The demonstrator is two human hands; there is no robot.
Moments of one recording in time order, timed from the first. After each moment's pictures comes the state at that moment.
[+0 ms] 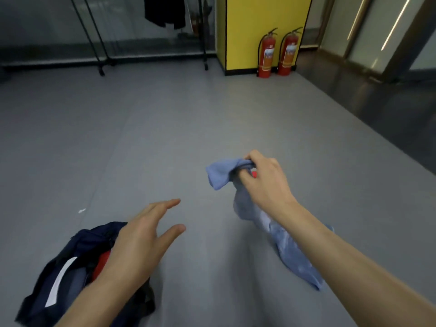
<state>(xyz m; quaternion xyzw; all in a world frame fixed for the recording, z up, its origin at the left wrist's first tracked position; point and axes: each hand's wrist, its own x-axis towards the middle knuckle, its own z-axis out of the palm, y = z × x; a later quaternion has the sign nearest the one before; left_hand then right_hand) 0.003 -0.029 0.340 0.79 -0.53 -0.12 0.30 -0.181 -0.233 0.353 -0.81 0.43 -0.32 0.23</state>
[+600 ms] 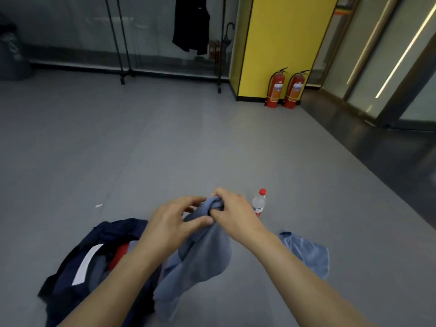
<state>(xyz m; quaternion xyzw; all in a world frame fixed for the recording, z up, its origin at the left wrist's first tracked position) 0.039 0.010 0.373 0.73 -0.56 -0.16 0.35 -0.104 -0.097 0.397 -0.87 0.37 -0.15 0.28</state>
